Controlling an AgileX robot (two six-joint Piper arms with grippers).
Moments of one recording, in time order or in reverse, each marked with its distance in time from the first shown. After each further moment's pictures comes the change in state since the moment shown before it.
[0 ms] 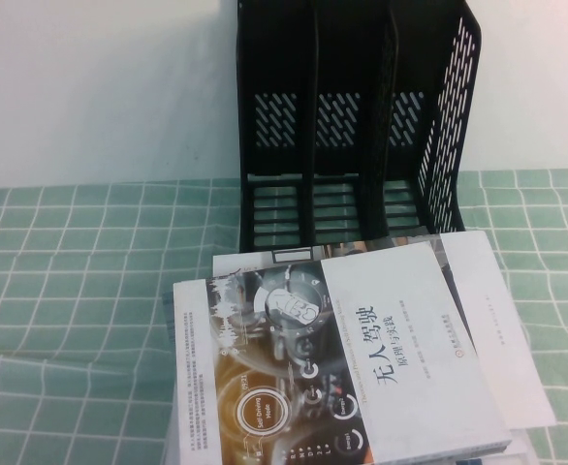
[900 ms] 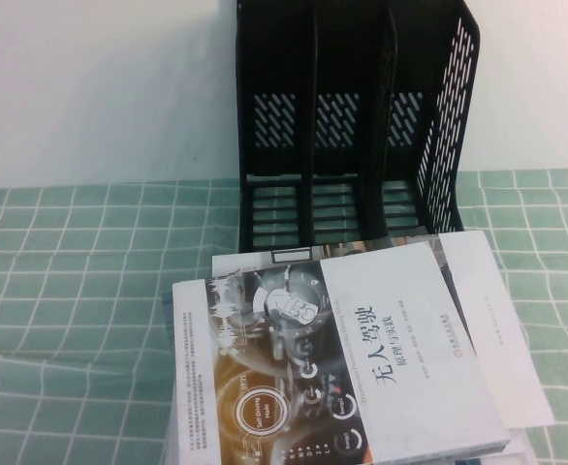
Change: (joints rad) right arm 0.000 0.000 0.007 -0.002 -0.013 -0.001; left arm 0.340 0.000 0.071 0.013 -0.112 0.317
